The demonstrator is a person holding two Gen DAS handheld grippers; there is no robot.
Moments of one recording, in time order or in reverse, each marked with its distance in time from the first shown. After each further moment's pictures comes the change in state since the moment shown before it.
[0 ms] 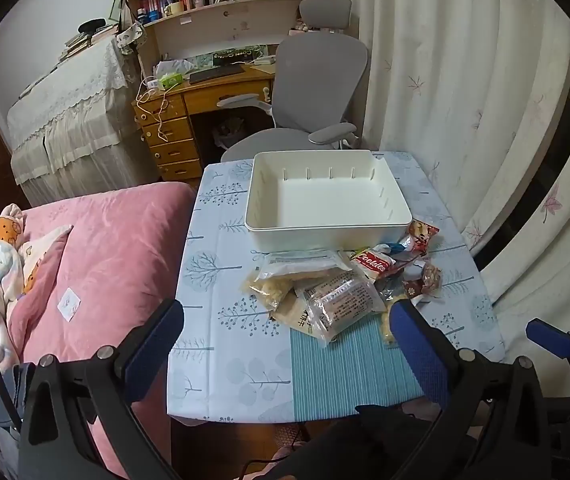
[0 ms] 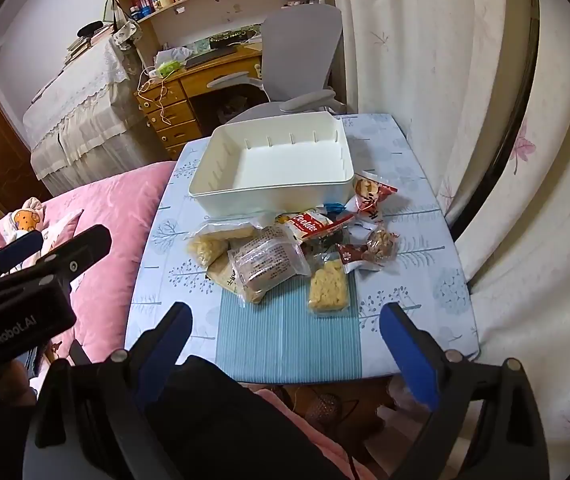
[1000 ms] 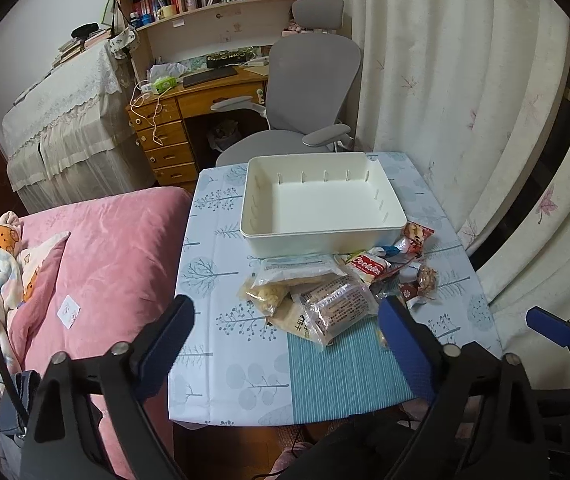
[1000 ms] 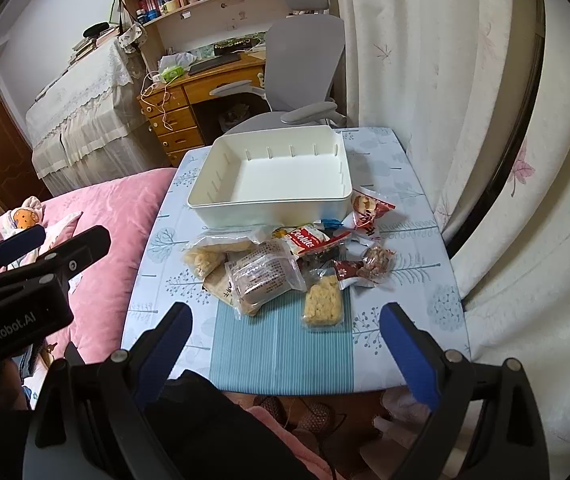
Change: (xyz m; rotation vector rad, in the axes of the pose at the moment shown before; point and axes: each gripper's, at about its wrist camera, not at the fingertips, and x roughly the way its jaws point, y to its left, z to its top) left arm -0.001 -0.003 0.005 0.024 0.009 -0.010; right arm -0.006 -0.001 0.010 -0.029 -0.032 -0.002
